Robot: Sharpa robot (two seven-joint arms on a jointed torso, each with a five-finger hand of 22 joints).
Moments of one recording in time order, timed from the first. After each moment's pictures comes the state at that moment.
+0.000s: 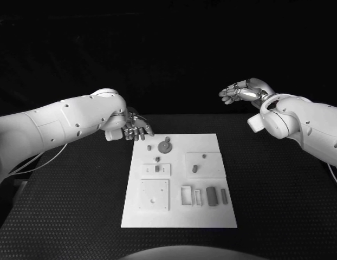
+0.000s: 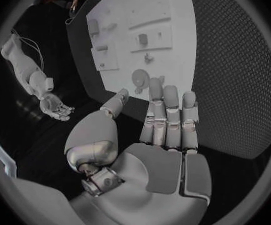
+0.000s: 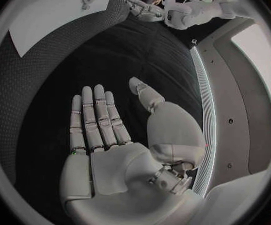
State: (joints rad) left arm 1.36 -0.56 -0.17 1.00 -0.88 0.27 -0.53; left_hand 0.66 -0.11 0.57 -0.18 0.05 0.97 0.10 0.19 0.83 1.26 -0.02 0.67 0.54 1.00 -0.09 1.25 0.44 0.02 0.69 -0.07 0.91 1.28; right arm 1.24 -0.60 0.07 1.00 -0.65 -0.19 0.12; right_hand 0.93 -0.10 0.50 -0.29 0.25 0.87 0.18 0.19 0.59 0.96 0.13 0.50 0.08 0.76 0.15 0.68 0.46 0.23 0.43 0.25 0.60 0.98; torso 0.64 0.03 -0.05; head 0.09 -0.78
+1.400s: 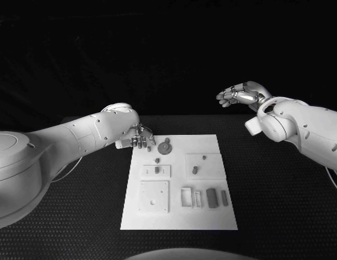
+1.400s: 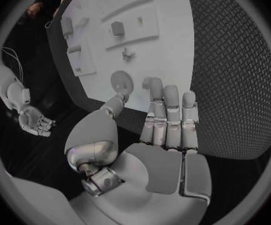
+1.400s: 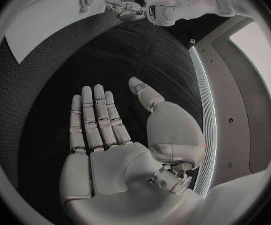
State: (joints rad) left arm 1.26 -0.37 -0.18 0.70 -0.99 0.27 -0.47; left_hand 0.67 -0.10 0.57 -0.17 0.05 0.95 0.11 0.19 0.81 1.25 -0.01 0.66 0.54 0.99 -0.08 1.24 0.43 0.02 0.69 -0.07 0.90 1.28; right arm 1.23 -0.59 0.07 1.01 -0.65 -0.19 0.12; right_hand 0.93 -0.10 0.50 -0.29 0.25 0.87 0.18 0.19 0.59 0.96 0.13 0.50 0.08 0.76 0.15 0.68 0.46 0.23 0.43 0.25 0.60 0.99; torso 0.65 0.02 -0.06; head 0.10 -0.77
